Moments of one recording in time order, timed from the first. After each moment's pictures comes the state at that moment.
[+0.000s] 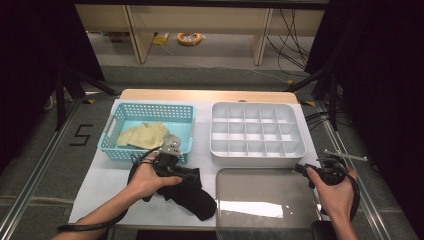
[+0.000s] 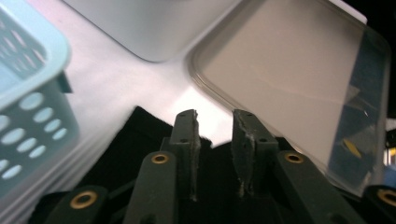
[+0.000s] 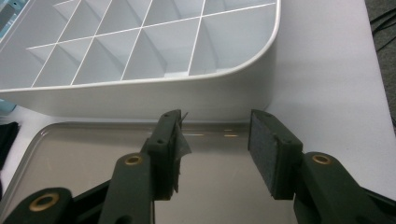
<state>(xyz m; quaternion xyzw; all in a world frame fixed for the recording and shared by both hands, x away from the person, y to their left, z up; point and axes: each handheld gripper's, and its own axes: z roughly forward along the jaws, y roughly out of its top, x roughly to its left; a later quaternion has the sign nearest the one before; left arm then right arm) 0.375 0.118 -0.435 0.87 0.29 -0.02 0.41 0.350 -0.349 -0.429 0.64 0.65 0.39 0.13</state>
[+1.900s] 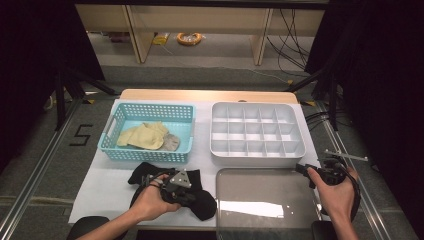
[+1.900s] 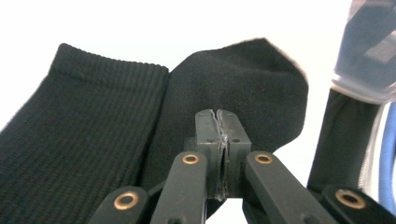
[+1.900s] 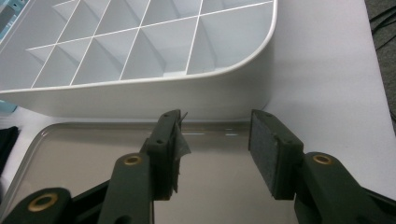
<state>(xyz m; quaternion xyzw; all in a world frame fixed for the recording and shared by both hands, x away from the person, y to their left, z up) 0.335 0.103 -0.462 0.92 0.21 0.01 0.33 0.349 -0.350 -0.428 0.65 0.64 0.39 0.11</state>
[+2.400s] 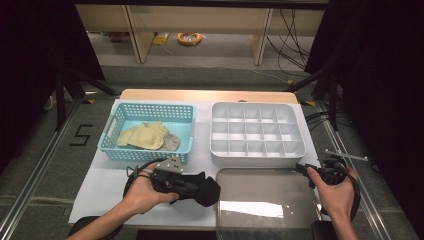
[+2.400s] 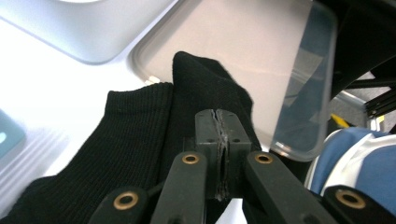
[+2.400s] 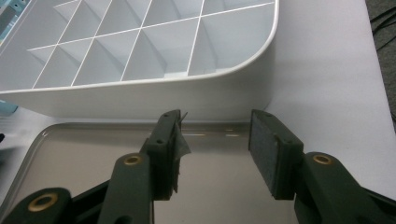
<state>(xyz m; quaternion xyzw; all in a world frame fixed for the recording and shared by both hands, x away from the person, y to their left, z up) 0.334 0.112 -0.415 0.87 0.24 -0.03 0.43 0.351 -0.352 -0.429 0.64 0.66 0.39 0.13</state>
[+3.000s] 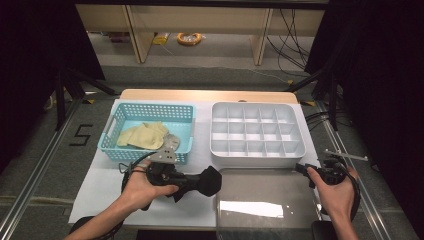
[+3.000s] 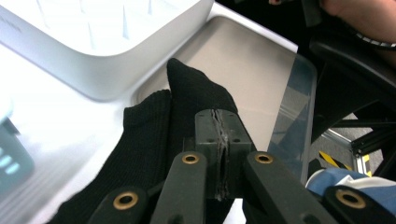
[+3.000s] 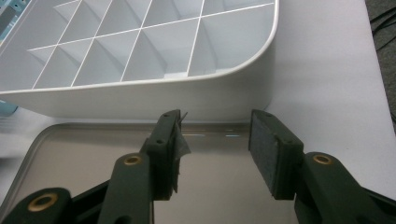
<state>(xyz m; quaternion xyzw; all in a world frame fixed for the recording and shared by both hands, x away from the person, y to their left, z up) 0.339 0.119 -0.397 0.83 0.26 -0.02 0.49 0.351 -0.352 -0.429 0.64 0.66 0.38 0.13</state>
